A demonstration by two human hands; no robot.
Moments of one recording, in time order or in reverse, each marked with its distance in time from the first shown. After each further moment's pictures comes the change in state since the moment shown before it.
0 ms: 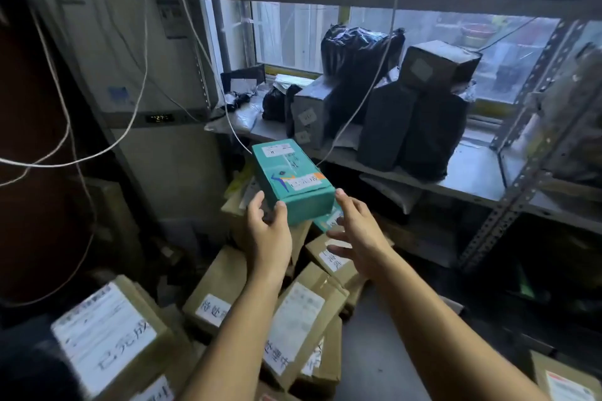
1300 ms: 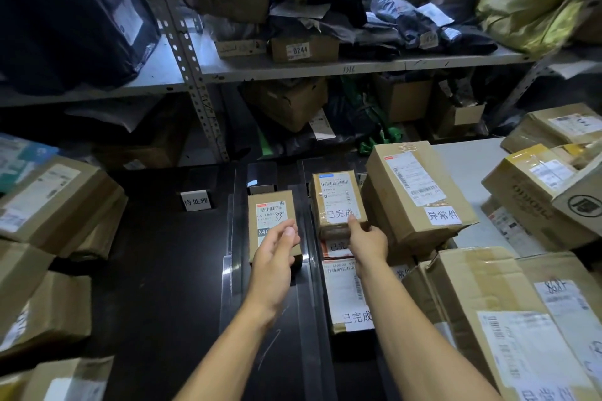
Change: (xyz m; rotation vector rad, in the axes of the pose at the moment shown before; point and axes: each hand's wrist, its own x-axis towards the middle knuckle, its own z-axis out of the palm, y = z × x) left_hand -0.464 -0.125 0.266 0.124 -0.929 -0.336; right_hand -0.200 0.267 -0.529 0.226 0.933 0.321
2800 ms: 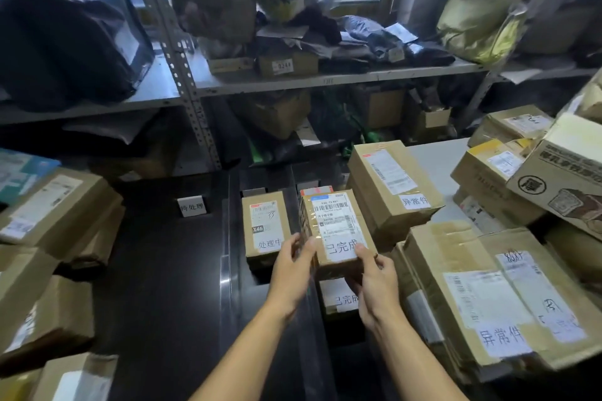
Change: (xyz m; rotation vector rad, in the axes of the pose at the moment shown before) left_hand -0.036 -0.017 0.020 0.037 -0.110 -0.163; right_hand -0.089 0.057 -0.056 0.497 -0.070 -0.083
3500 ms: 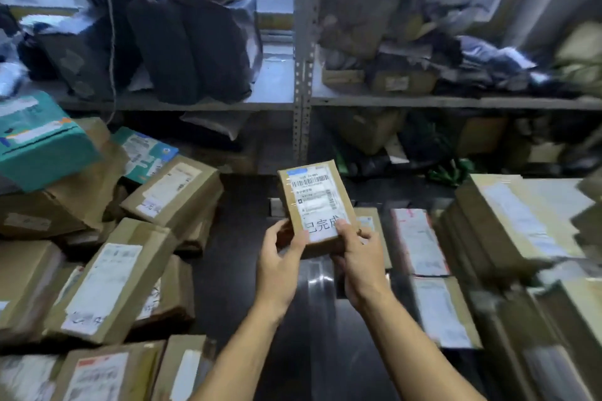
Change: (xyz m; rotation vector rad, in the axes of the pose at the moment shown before) left_hand -0.004 0.041 -0.226 -0.094 0.314 0.293; right_hand -0.090 0.045 0.244 -0.132 -0.321 -0.044
